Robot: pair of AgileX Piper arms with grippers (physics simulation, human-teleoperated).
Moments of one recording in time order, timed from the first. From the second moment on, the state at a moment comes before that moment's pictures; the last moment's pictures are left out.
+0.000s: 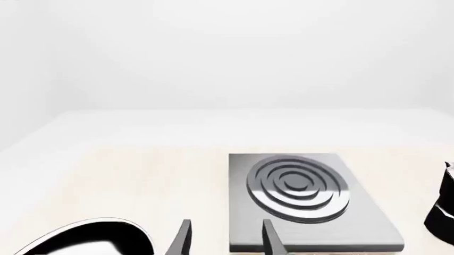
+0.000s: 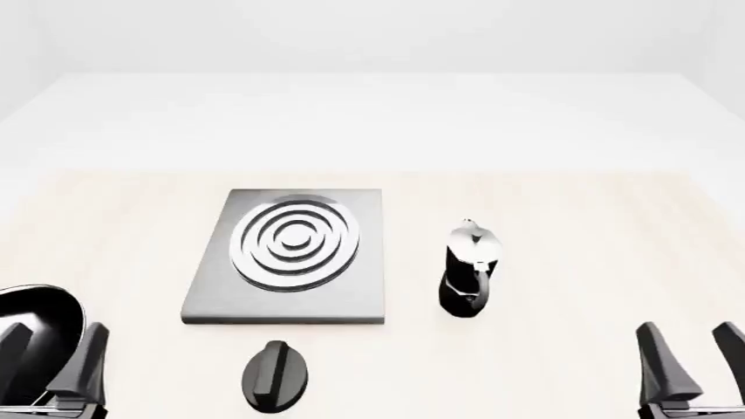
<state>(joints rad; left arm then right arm) 0.00 0.00 0.00 0.00 0.01 0.00 0.00 0.00 0.00 0.00</state>
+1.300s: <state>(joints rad) -0.35 0.24 -0.27 0.41 0.12 0.00 0.01 0.00 0.00 0.00</state>
